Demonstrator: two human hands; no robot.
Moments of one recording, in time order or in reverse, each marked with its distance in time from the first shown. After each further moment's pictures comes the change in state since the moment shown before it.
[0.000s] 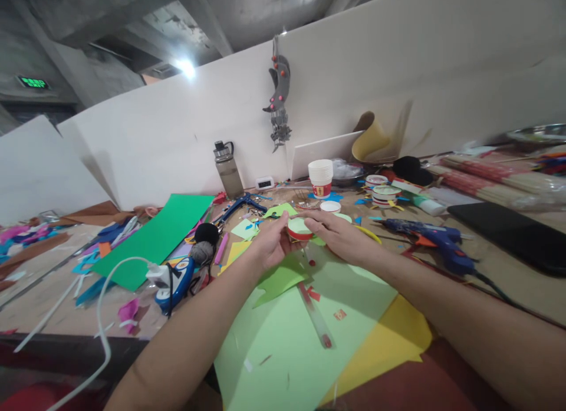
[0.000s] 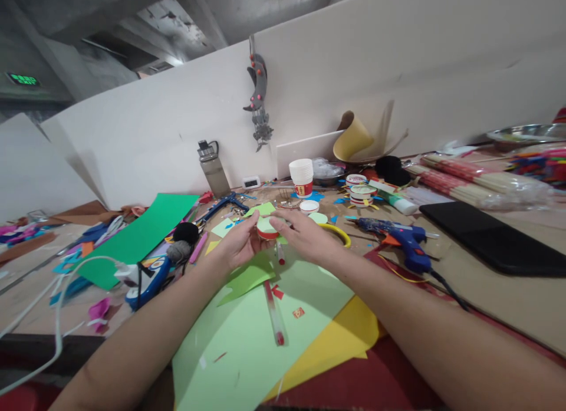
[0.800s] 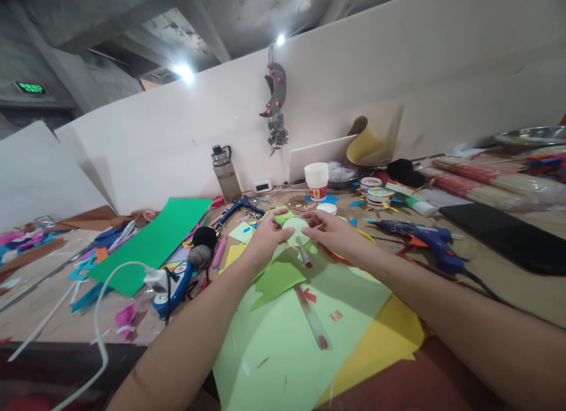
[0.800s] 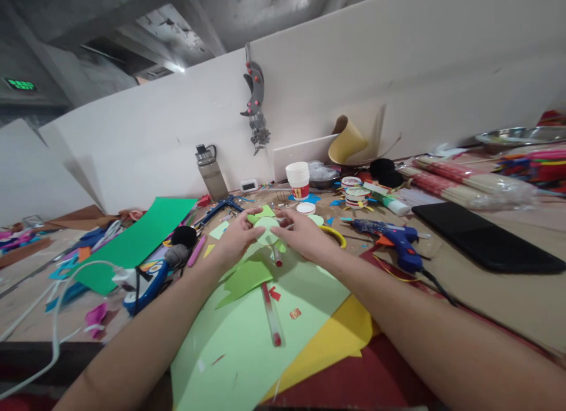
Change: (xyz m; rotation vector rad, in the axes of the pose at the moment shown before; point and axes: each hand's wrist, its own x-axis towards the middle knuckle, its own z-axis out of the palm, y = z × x) left_hand 0.004 0.001 -0.014 0.366 -0.025 0.311; right_hand 0.003 0.012 0.005 0.215 0.045 0.260
